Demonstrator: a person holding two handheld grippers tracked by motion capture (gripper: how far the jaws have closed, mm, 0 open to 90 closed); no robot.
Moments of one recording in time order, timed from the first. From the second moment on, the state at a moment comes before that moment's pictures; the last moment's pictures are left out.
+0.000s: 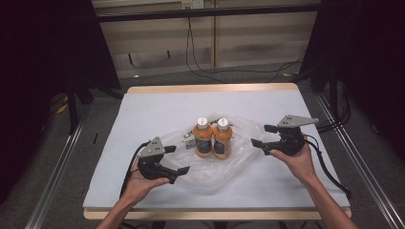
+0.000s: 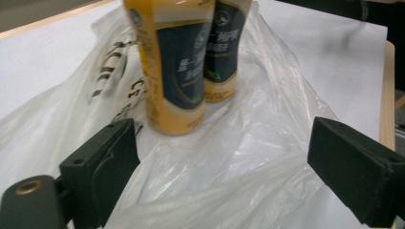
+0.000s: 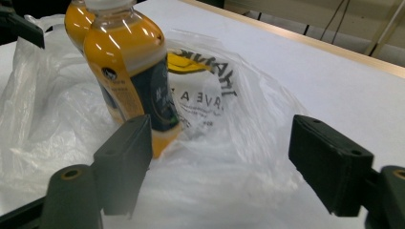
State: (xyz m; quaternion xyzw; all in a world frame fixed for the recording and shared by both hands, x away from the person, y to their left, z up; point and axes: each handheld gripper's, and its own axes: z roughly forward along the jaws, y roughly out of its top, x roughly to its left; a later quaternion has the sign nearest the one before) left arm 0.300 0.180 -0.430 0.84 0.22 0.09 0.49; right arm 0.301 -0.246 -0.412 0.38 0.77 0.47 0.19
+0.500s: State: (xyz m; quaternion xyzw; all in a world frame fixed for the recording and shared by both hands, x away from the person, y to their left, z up) left arm 0.283 0.222 -0.431 0.82 0.26 0.12 0.49; right arm 0.239 -0.282 -0.417 0.43 0.73 0.48 0.24
